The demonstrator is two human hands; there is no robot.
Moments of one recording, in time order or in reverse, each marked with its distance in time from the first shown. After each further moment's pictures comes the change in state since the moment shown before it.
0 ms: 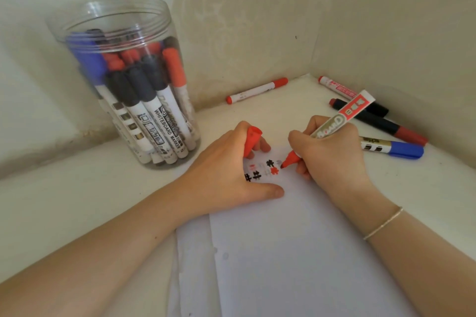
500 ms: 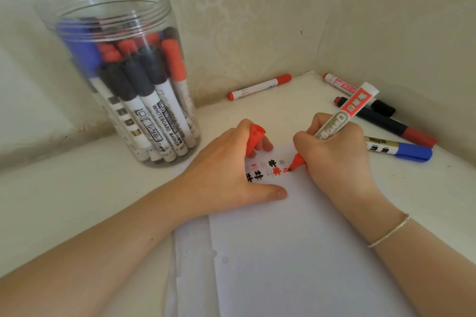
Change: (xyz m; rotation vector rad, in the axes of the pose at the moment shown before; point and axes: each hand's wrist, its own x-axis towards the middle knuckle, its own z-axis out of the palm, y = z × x) left_hand 0.001 -0.003 0.001 0.018 -0.005 0.001; right_hand -0.001 0.001 0.002 -0.103 0.042 -0.086
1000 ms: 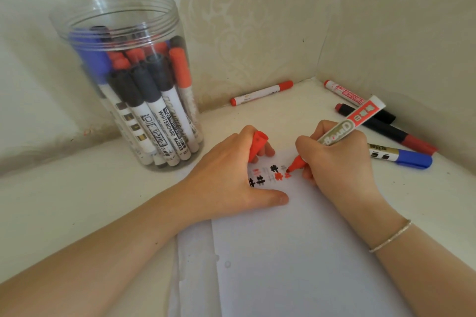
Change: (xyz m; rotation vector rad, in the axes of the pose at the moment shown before) left_hand -0.001 0.003 -0.002 0.014 -0.003 0.003; right_hand 0.002 0.003 -0.001 0.051 -0.001 0.053
